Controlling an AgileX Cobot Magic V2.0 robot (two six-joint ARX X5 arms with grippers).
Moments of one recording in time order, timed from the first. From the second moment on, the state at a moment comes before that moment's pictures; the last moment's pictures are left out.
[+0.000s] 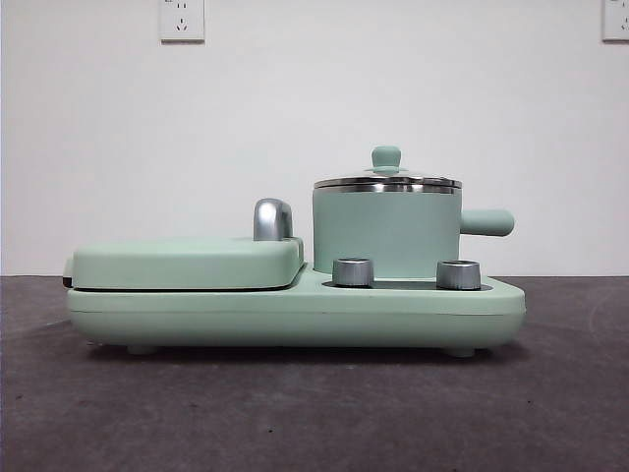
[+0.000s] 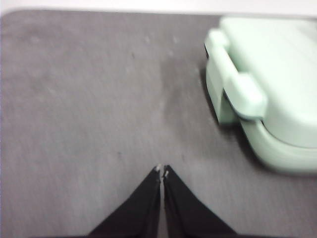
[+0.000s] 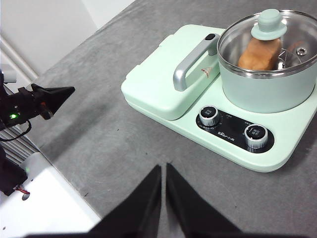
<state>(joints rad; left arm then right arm) -0.04 0.02 0.08 -0.31 0.00 -0.03 0.51 0.51 0.91 -0.85 -0.34 0.22</state>
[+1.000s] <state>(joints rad) -0.03 0.01 0.03 -0.18 0.00 -0.04 0.51 0.51 0.91 -0.85 -0.34 0.21</state>
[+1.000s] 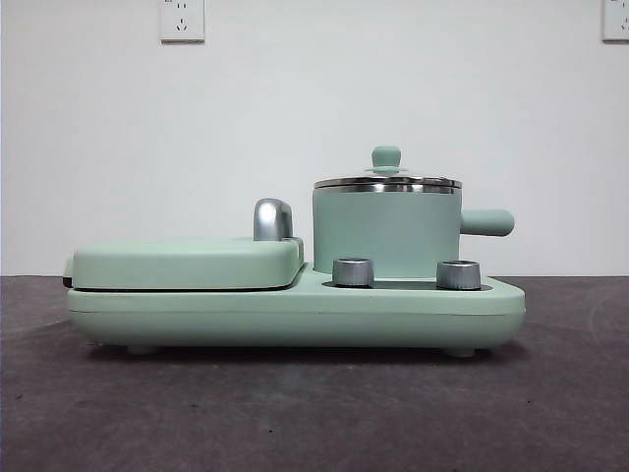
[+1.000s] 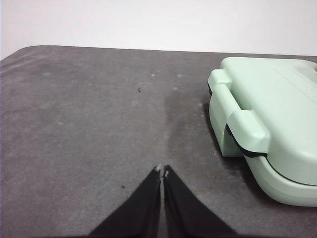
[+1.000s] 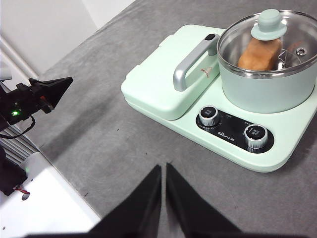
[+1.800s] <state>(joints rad) -0.03 0.01 0.03 -0.18 0.00 -0.04 -0.08 0.10 0.18 -0.30 -0.21 0.11</state>
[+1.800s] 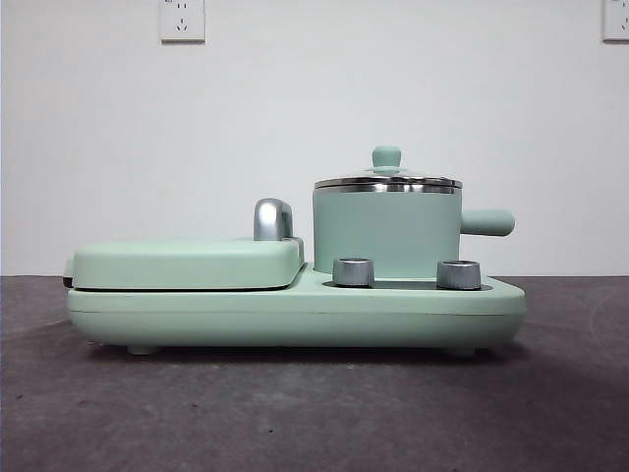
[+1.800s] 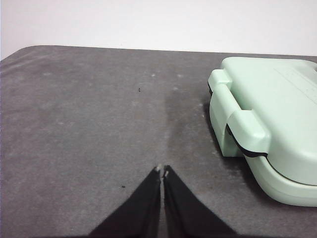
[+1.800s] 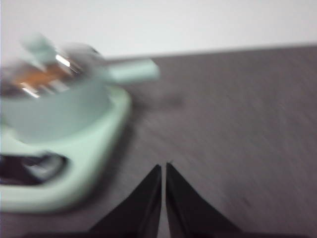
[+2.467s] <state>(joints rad) -0.03 0.01 0.03 -0.18 0.00 -0.04 -0.01 0.00 0.03 -0.20 0.02 0.08</state>
